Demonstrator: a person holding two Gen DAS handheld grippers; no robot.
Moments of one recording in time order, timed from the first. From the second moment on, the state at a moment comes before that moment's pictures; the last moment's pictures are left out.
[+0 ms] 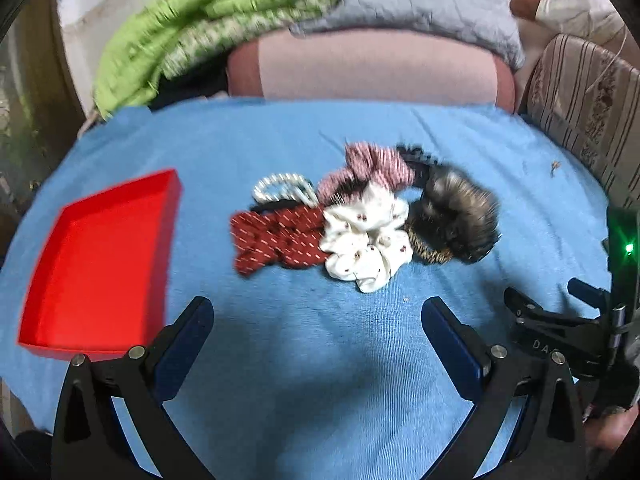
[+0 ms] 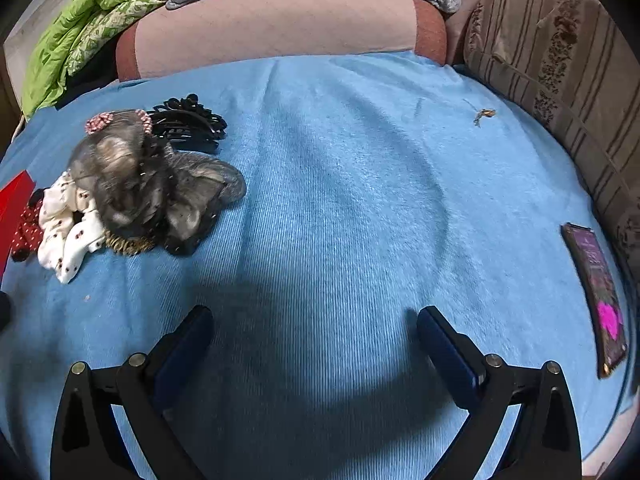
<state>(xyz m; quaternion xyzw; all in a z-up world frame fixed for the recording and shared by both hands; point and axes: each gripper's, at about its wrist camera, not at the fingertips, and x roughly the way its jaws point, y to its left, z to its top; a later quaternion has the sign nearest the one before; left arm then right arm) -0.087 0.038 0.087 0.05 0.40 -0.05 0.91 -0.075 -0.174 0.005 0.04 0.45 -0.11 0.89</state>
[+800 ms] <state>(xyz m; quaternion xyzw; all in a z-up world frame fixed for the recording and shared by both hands) -0.209 0.077 0.182 0.04 0.27 -0.02 0.96 -0.212 -0.108 0.128 0.01 0.30 -0.09 0.95</state>
